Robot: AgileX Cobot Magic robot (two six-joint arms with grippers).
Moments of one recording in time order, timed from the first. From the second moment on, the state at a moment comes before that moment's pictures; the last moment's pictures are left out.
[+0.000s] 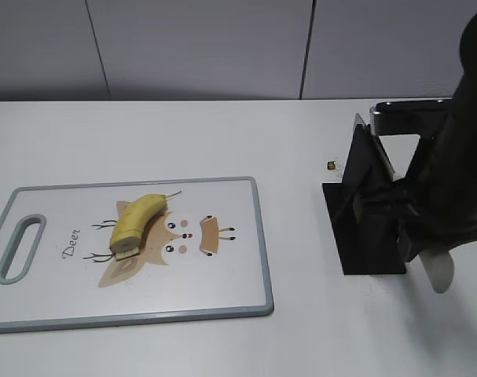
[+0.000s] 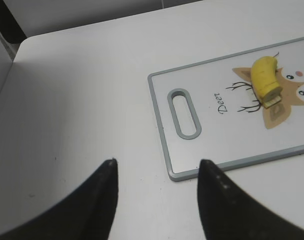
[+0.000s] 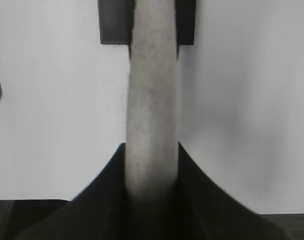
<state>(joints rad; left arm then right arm) -0.07 0.00 -0.48 -0.04 1.09 0.18 0.53 1.53 -0.96 -0.01 0.99 0.57</state>
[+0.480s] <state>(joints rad) -0.07 0.00 -0.48 -0.04 1.09 0.18 0.53 1.39 -0.96 -0.01 0.99 0.60</state>
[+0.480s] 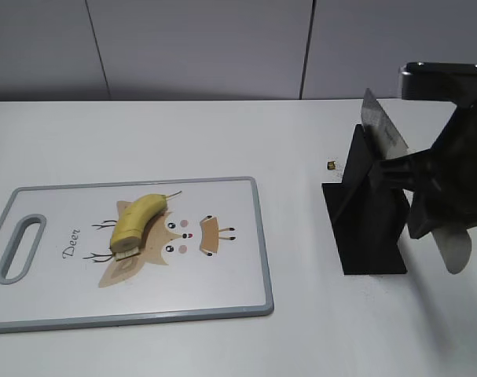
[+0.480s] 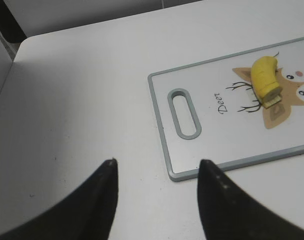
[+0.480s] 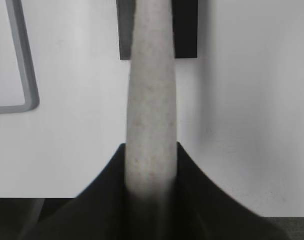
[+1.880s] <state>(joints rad) -0.07 0.61 -0.71 -0.41 0.98 0.70 0.53 1.70 -1.50 0.06 1.14 -0.63</state>
